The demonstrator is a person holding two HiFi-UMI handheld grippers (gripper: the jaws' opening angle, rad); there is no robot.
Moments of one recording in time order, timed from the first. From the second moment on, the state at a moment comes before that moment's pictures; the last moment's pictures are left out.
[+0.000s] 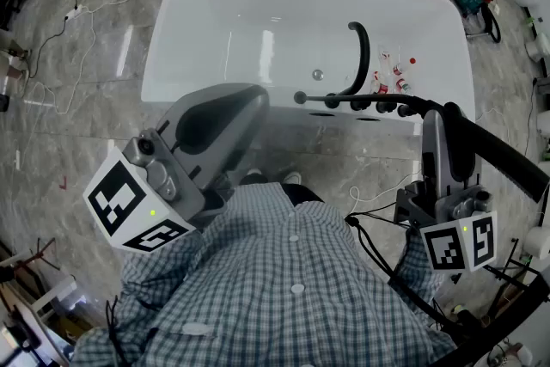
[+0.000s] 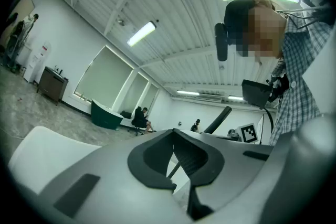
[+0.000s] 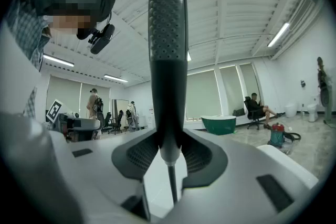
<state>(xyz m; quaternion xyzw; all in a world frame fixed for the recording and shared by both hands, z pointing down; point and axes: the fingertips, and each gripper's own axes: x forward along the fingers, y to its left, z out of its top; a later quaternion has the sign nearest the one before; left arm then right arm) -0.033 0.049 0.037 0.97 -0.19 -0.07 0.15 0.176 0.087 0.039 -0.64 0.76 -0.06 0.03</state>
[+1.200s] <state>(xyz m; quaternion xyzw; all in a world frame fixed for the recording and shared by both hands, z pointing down) -0.044 0.056 0.036 0.96 -0.20 -0.06 0.16 0.156 0.086 0.050 -0.62 0.78 -0.07 -0.01</state>
